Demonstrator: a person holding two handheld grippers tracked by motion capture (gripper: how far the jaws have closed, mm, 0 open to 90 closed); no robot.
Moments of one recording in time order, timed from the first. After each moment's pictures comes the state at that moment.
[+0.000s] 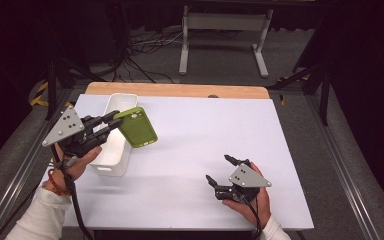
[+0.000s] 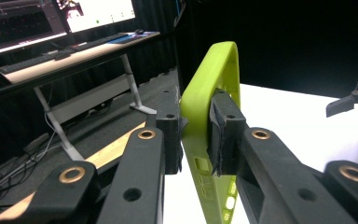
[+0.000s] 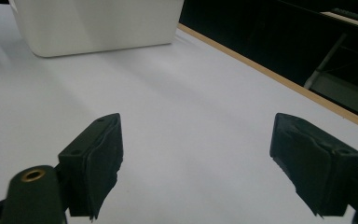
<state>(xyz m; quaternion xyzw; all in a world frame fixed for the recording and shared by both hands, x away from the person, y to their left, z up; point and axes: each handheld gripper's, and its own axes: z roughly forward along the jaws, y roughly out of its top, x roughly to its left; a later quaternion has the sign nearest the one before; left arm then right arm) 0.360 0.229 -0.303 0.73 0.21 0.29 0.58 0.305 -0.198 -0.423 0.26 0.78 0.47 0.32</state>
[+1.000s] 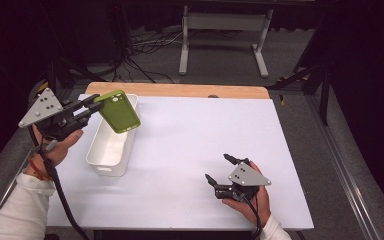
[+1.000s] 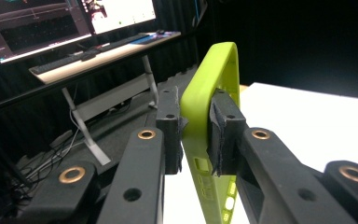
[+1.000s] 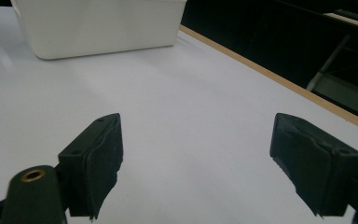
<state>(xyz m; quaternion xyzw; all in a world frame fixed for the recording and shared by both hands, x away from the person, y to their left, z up) 0.384 0.270 -0.284 0.72 0.24 0.31 0.57 0.308 -0.197 -0.421 0.26 0.78 0.48 0.31</state>
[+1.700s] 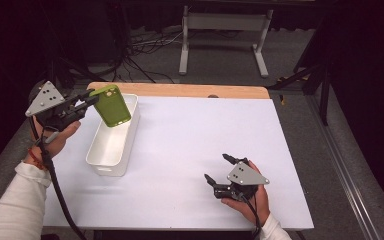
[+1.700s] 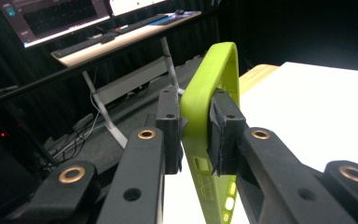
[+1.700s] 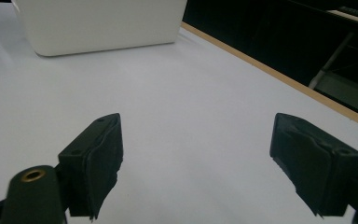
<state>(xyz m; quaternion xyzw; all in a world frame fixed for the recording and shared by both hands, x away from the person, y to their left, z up) 0.418 0.283 -0.299 0.74 0.26 0.33 0.53 0.310 -0.195 -0.423 0.25 0.78 0.48 0.31</state>
